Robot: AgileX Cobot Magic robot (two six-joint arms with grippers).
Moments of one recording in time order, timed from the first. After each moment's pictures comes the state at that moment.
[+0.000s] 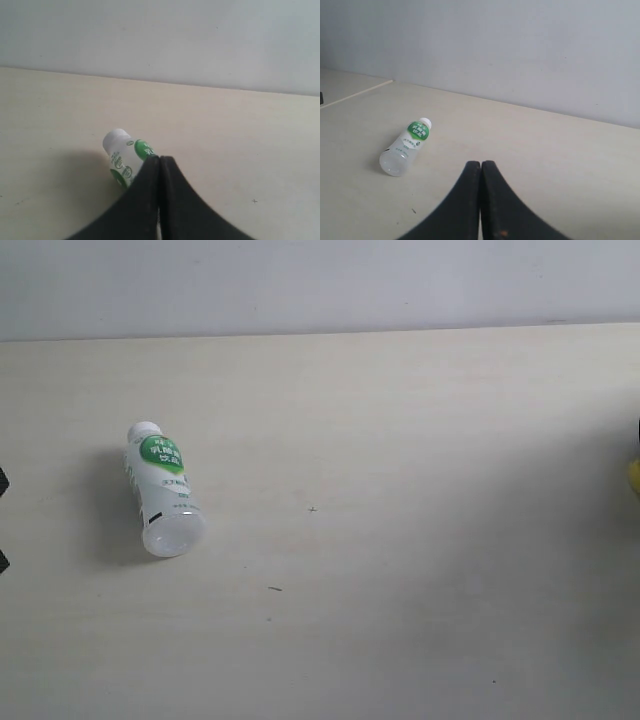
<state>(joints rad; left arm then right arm) -0.29 0.86 0.00 -0.15 -0.58 -0.11 0.60 0.01 -0.22 0.03 0.43 0.06</state>
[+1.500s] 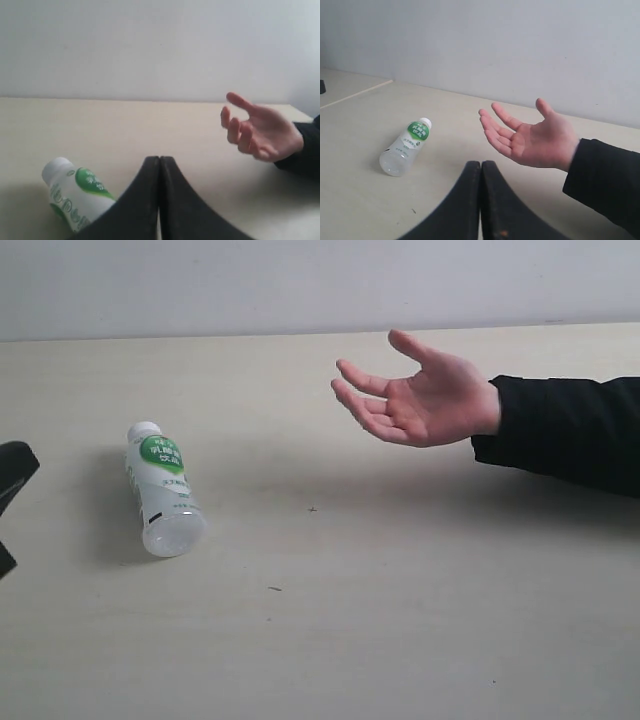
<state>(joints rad) -0.29 0.86 -0.03 0.10 -0.65 -0.33 0.60 0.01 -0.22 0.03 0.43 0.06</state>
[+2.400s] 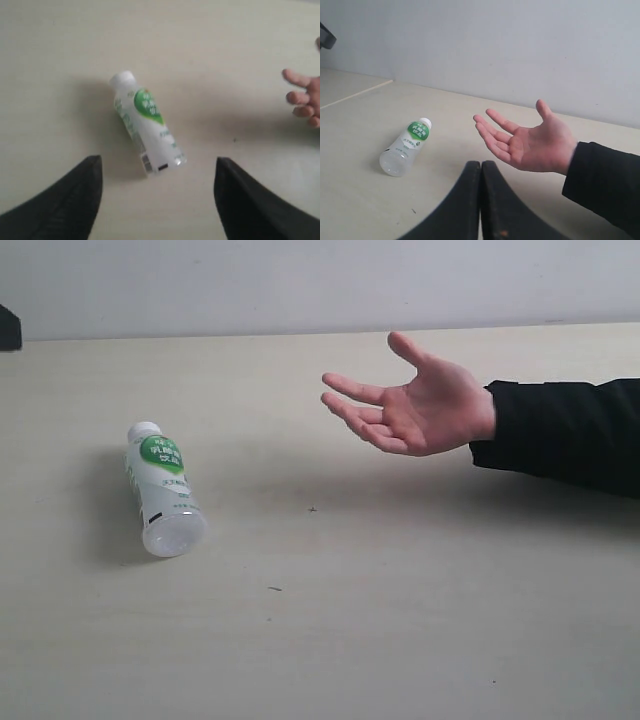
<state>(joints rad) -0.29 1.05 -1.00 0.08 0.89 -0.45 0.60 0.01 -0.22 0.03 0.43 0.06</state>
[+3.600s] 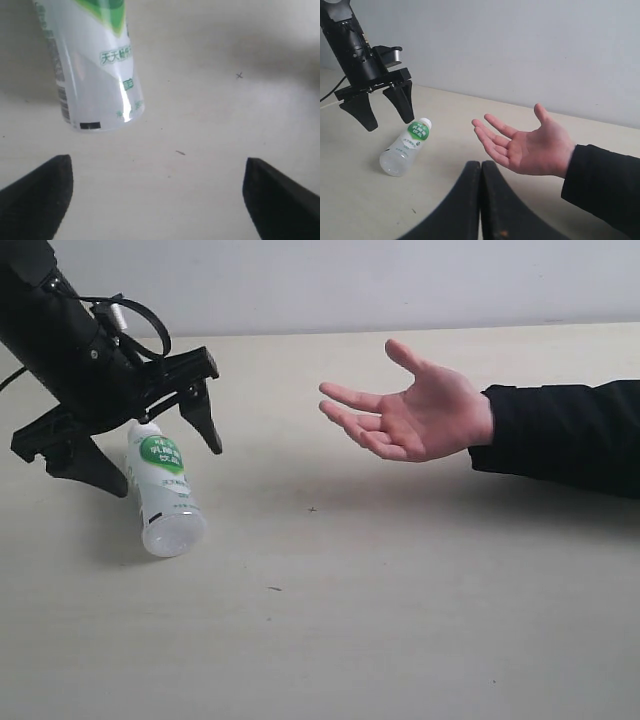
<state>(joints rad) -0.26 1.73 -1.24 -0.32 1.02 -0.48 0.60 0.01 -0.22 0.03 0.43 0.06</state>
